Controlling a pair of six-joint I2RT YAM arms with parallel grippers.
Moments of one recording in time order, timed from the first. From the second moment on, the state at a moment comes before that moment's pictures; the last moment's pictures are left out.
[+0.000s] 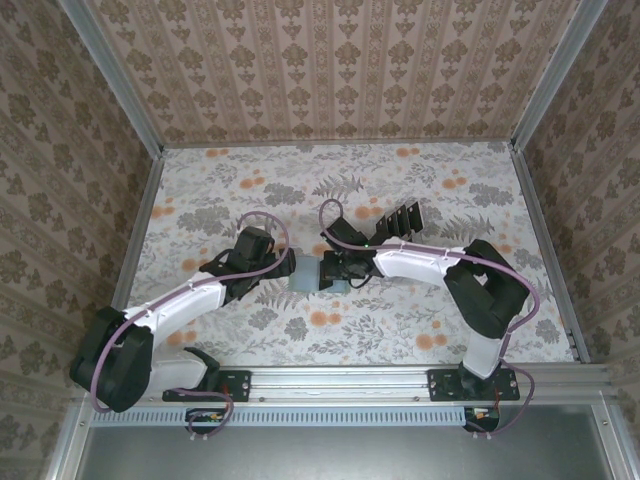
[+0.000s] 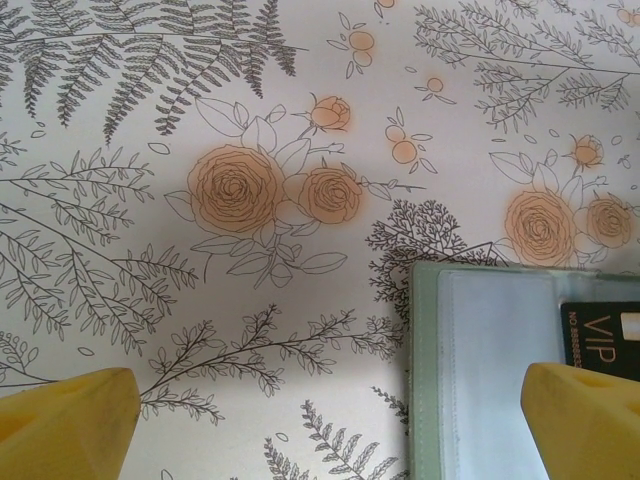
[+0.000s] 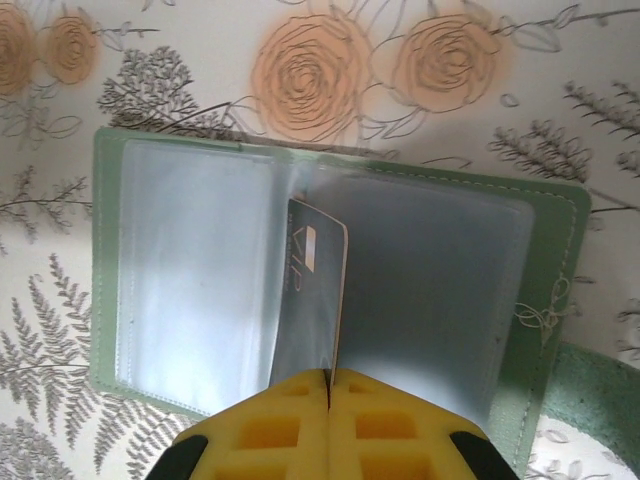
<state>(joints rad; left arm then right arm) -0.60 1.24 0.62 -0.24 -0.16 -0.54 0.76 1.79 1.12 -0.39 -0.01 0.76</state>
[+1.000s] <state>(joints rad) -0.67 1.58 0.77 -0.25 -0.10 -0.37 0.73 1.79 1.11 -0.39 -0.05 0.69</state>
